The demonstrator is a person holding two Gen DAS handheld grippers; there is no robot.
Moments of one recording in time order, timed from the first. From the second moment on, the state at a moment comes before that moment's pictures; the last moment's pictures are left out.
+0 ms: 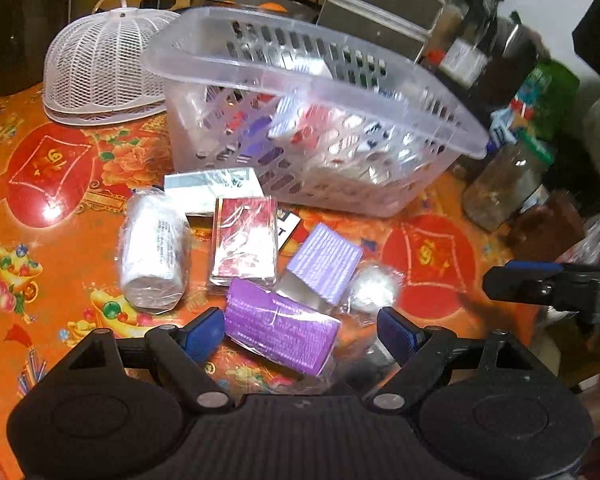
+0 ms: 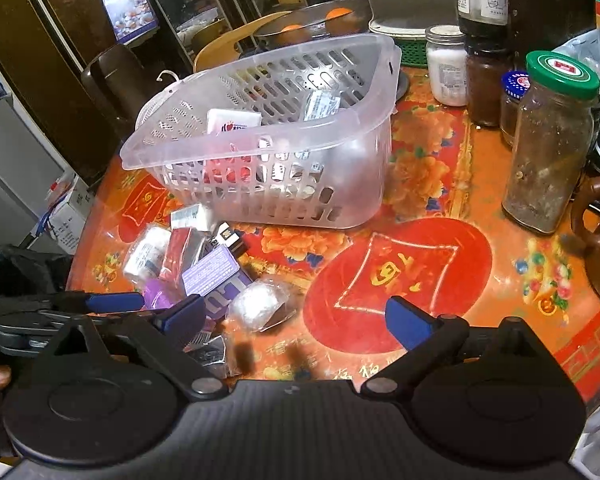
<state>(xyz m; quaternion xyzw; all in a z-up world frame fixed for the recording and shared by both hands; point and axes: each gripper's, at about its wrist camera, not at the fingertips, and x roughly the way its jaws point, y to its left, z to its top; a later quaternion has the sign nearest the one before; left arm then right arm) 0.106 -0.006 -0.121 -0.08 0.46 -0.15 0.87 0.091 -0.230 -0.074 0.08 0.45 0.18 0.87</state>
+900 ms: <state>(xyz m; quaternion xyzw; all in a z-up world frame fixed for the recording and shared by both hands) 0.100 0.019 -0.139 -0.10 0.46 -0.14 0.87 0.134 -0.160 -0.123 -0.04 0.50 0.27 0.82</state>
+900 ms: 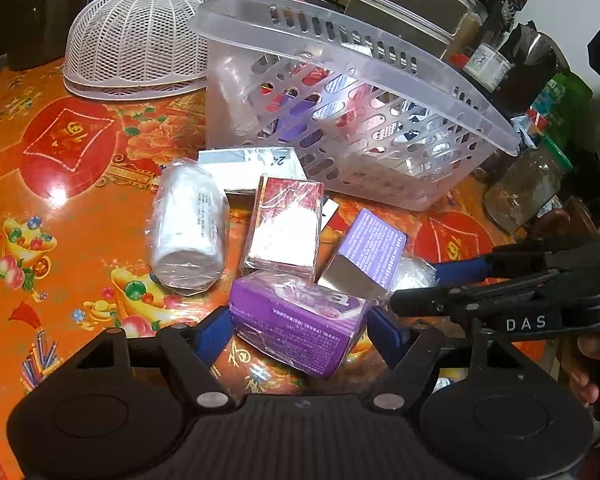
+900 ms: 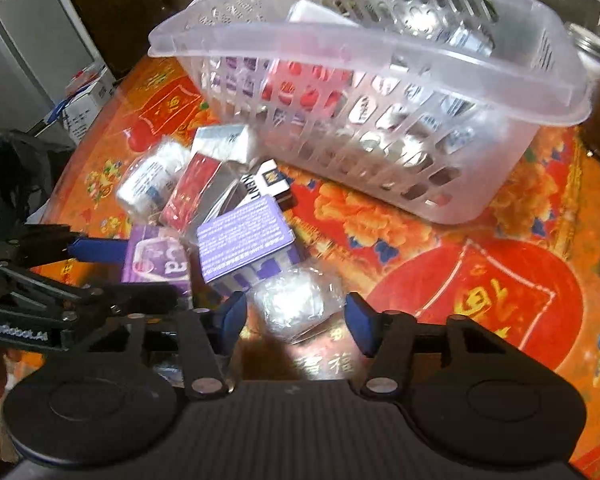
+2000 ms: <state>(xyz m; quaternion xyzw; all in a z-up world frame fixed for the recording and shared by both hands) 0.243 0.010 -0.006 -0.13 0.38 -0.14 0.90 0.234 -0.162 0.002 -0.03 0.37 0.24 0.90</state>
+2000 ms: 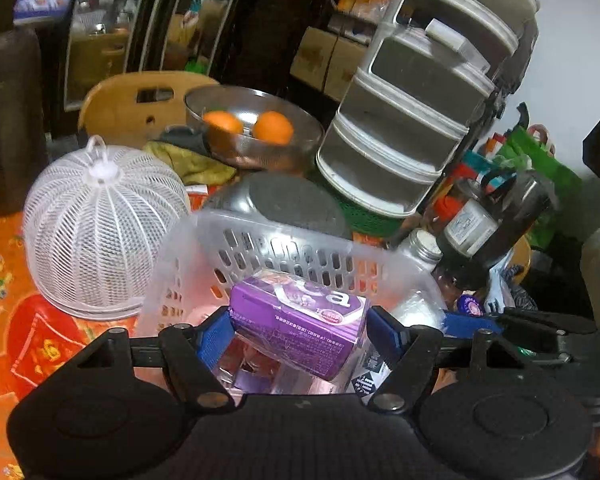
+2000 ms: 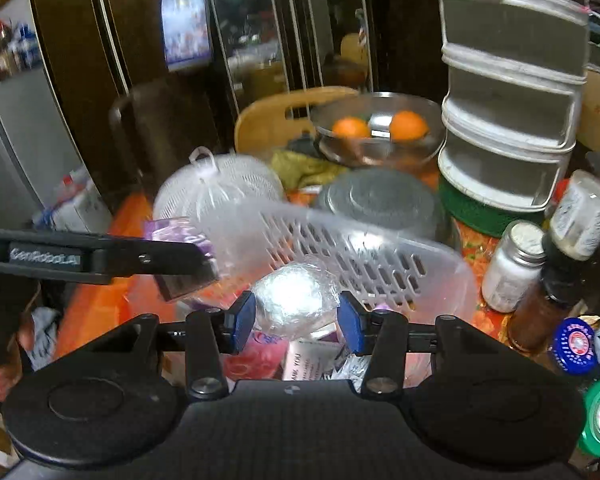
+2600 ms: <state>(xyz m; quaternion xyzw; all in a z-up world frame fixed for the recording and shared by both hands) 0.123 0.072 -0.052 -0.14 0.37 -0.09 0.91 0.108 -0.197 -0.032 0.03 0.38 0.22 0.90</state>
